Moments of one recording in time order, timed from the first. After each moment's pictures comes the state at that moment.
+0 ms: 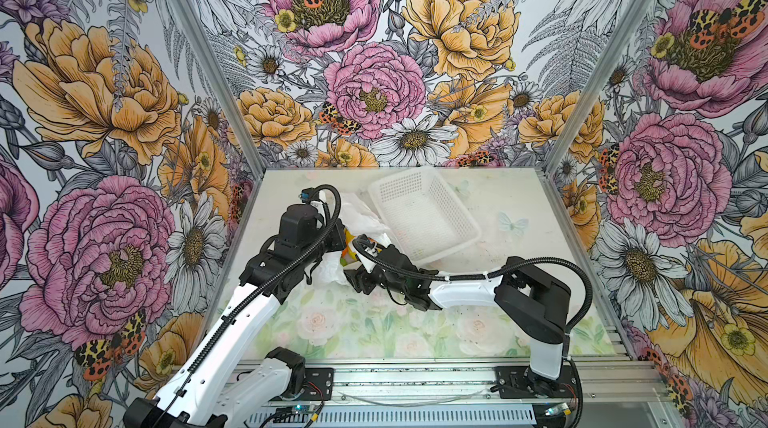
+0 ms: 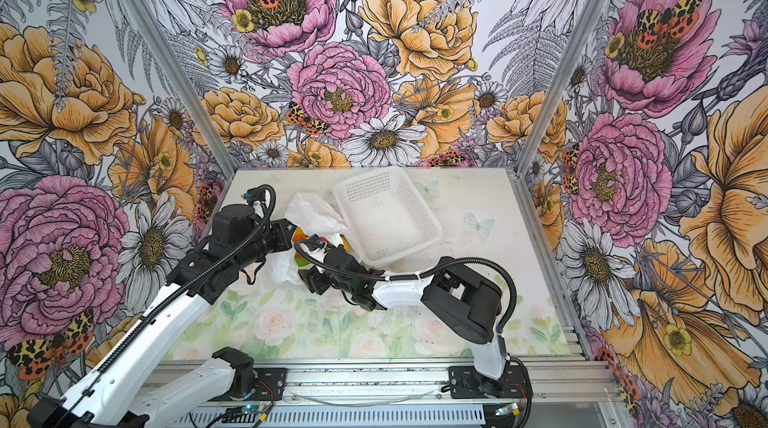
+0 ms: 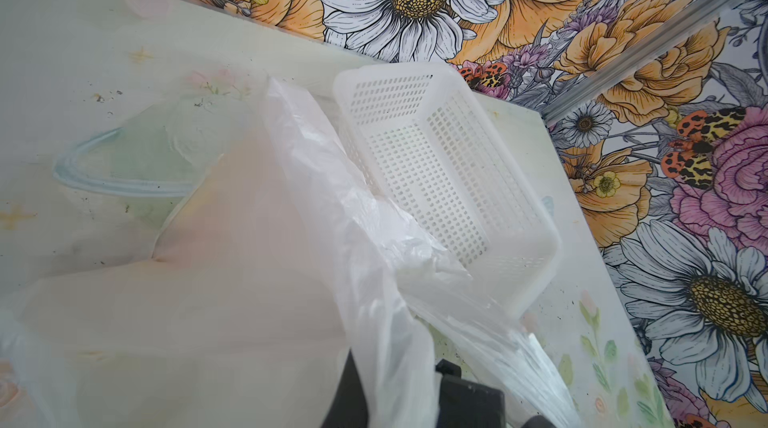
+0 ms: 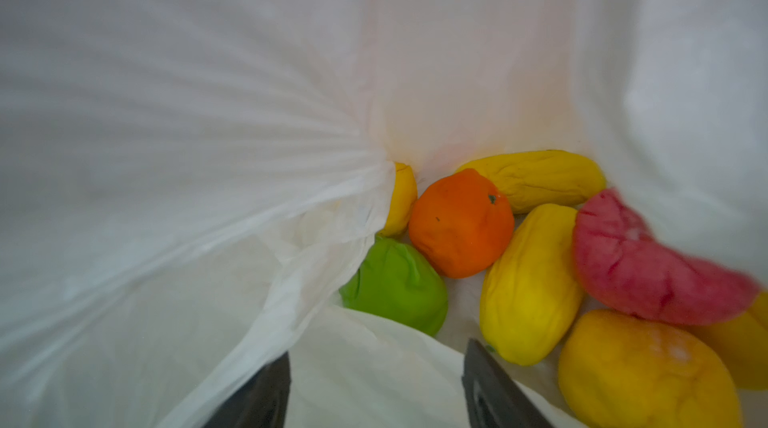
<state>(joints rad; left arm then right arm) -0.38 0.96 0.97 -0.54 0.02 -0.50 1.04 1.91 1.08 0.45 0.03 0.23</state>
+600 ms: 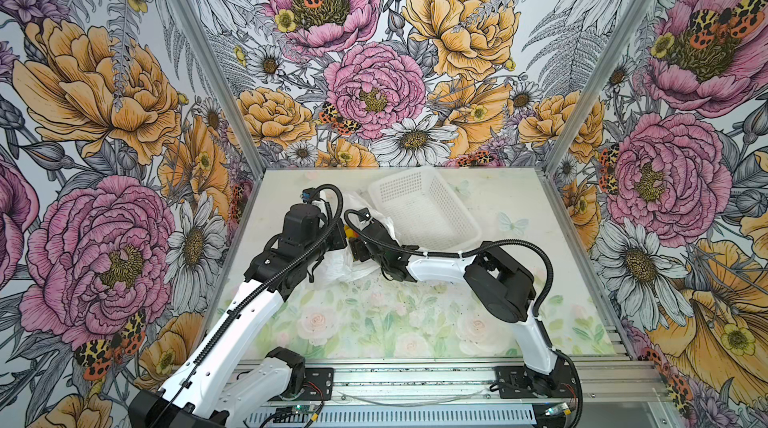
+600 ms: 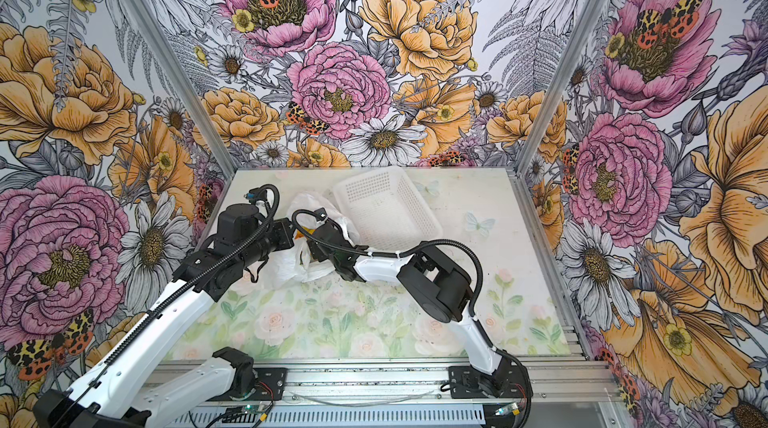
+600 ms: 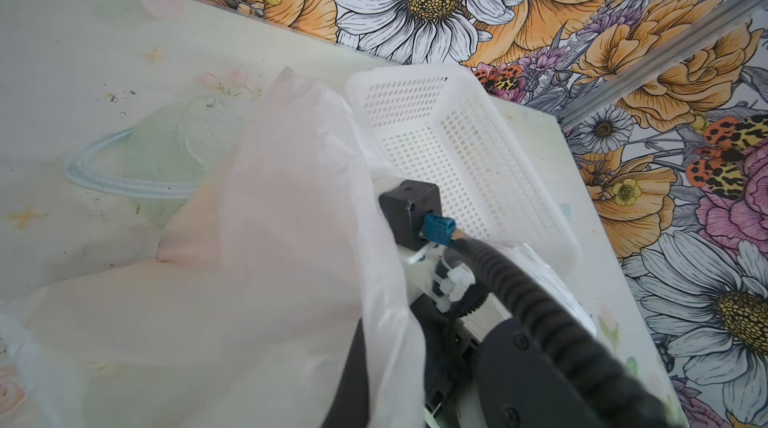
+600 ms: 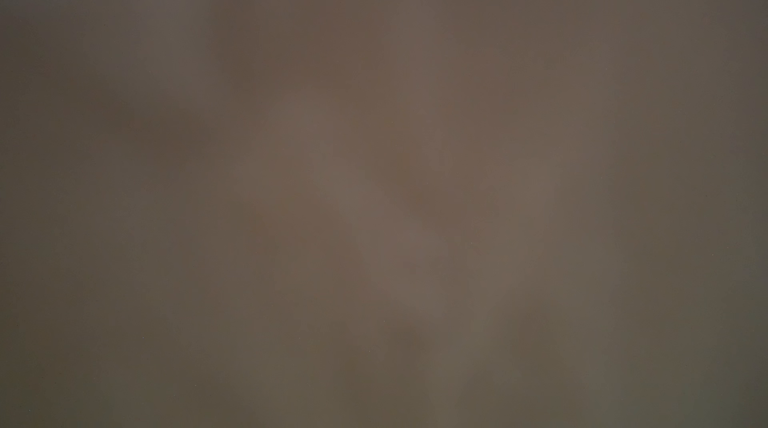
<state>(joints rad) -0.38 0.99 0.95 -0.50 -0.01 -0.50 0.94 2.19 1.49 0.15 0.34 0.25</state>
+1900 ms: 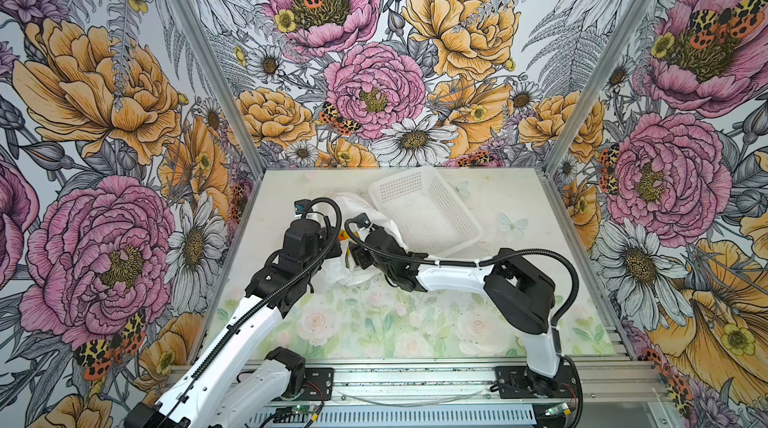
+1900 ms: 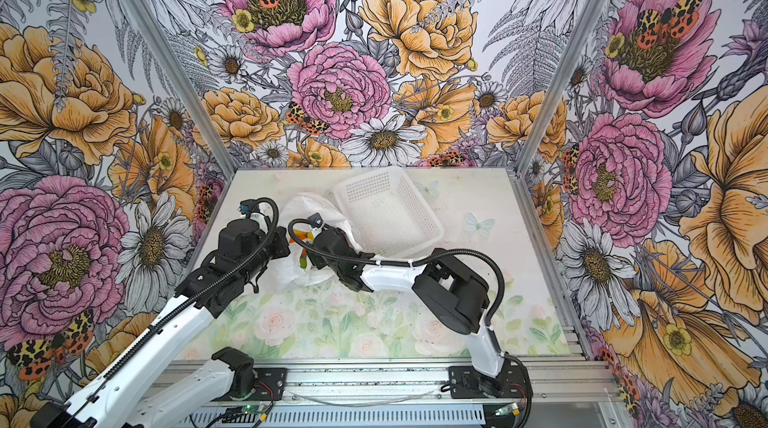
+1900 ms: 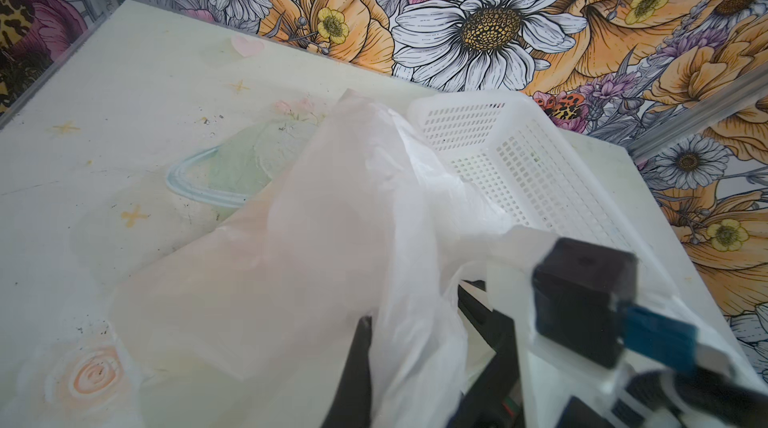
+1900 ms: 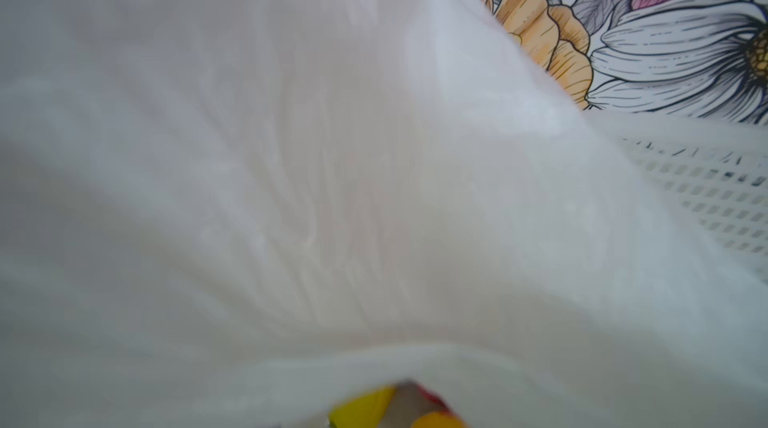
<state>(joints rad) -0.40 0.89 0.80 -0.41 -0.22 -0.48 0.99 2.06 1.37 0.20 0.34 0.16</state>
